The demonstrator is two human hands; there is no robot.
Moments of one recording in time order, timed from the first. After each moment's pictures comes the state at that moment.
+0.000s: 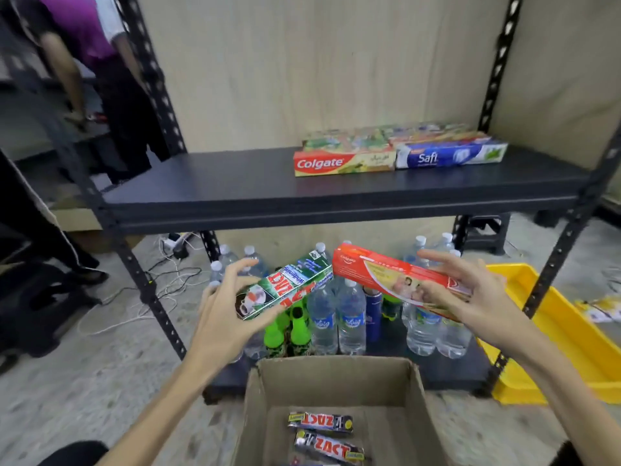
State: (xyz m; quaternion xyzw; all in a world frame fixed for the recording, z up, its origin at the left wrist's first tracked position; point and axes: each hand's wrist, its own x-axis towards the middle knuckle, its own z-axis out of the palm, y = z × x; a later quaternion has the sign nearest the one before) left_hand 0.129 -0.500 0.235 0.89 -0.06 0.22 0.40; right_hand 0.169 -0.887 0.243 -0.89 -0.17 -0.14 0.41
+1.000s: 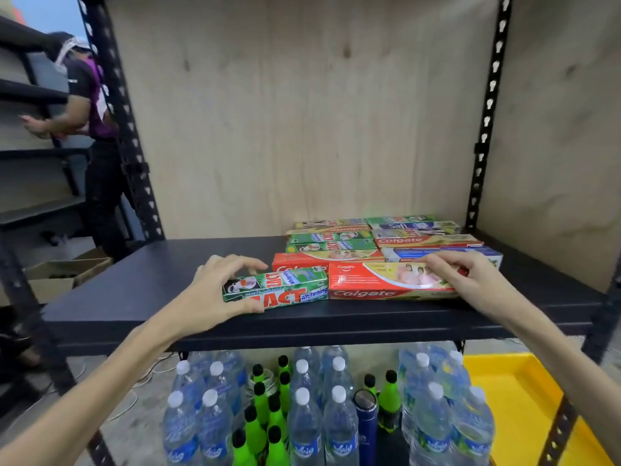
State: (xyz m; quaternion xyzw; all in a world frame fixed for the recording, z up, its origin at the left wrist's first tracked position) left_hand 0.314 -0.478 0.381 0.94 -0.20 0.17 0.23; right_hand 0.337 -0.920 0.382 -0.86 -0.17 -0.15 0.46
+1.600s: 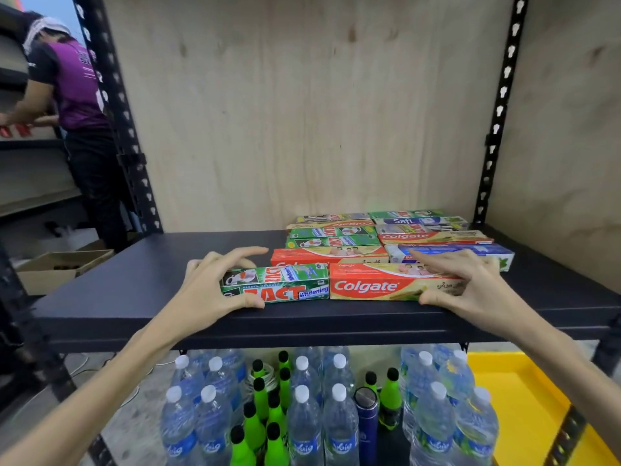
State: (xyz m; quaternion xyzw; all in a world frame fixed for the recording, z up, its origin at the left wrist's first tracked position) left_hand 0.318 -0.485 0.378 0.93 -0.17 0.22 0.23; right_hand 0.349 -0.926 0.363 -0.91 -0.23 -0.21 0.26
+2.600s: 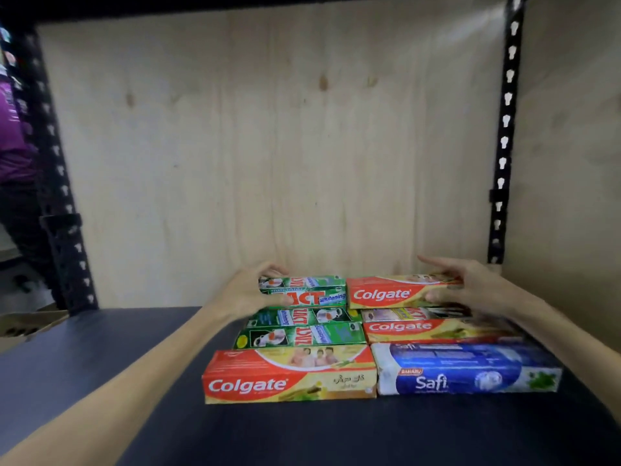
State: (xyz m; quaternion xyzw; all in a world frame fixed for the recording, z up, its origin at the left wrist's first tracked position) left_hand 0.540 -0.573 0.434 0.93 -0.12 0.13 0.31; right_hand 0.555 -0.984 0.429 -0.91 -0.19 -0.10 0.36
